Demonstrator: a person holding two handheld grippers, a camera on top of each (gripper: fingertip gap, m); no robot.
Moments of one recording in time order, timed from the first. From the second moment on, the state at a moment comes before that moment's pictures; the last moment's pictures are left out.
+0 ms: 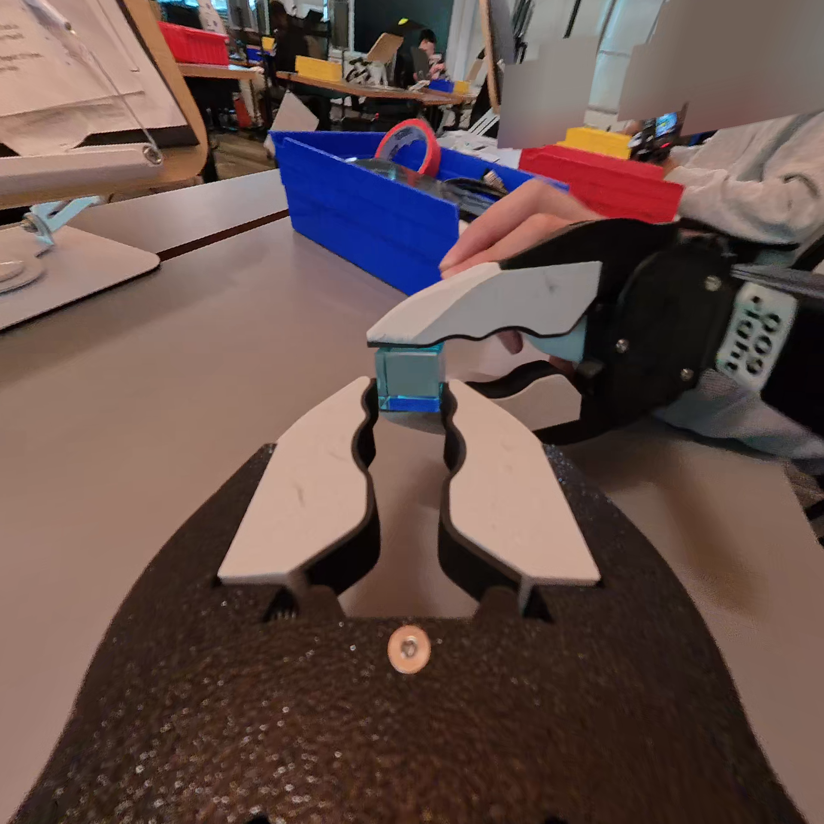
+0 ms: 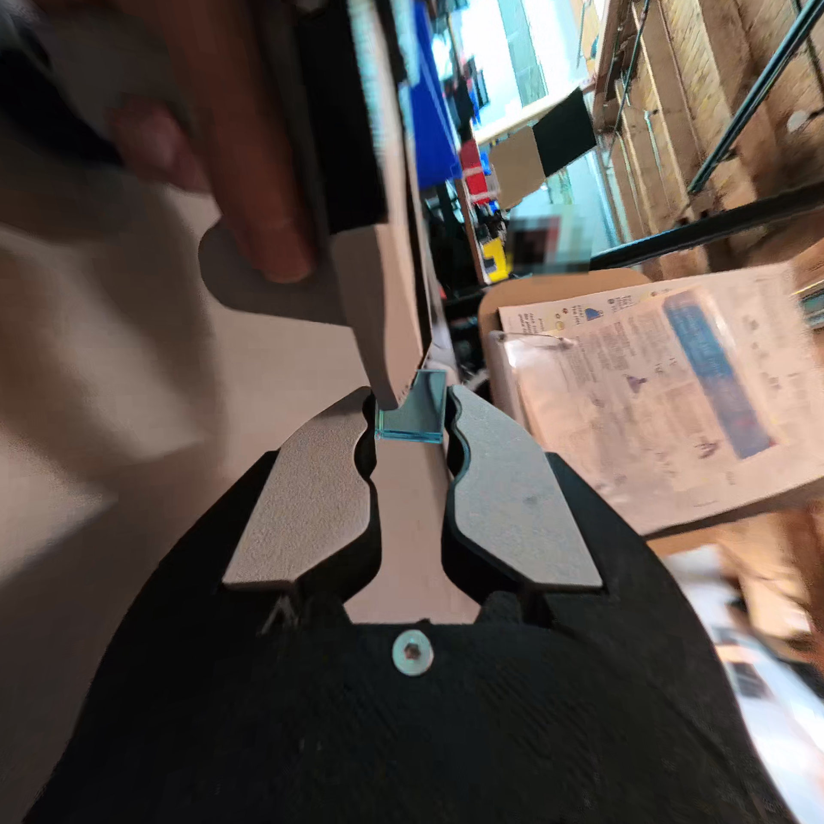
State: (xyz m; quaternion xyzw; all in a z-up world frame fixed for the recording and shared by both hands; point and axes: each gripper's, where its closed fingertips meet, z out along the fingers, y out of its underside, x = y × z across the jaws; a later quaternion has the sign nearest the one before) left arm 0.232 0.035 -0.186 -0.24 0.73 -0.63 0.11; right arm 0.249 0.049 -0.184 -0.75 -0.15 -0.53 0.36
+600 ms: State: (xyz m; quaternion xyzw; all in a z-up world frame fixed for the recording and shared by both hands) left arm 0.209 0.039 -0.152 -0.16 0.67 -0.73 0.02; right arm 0.210 0.045 -0.142 -0.68 0.05 0.01 0.73
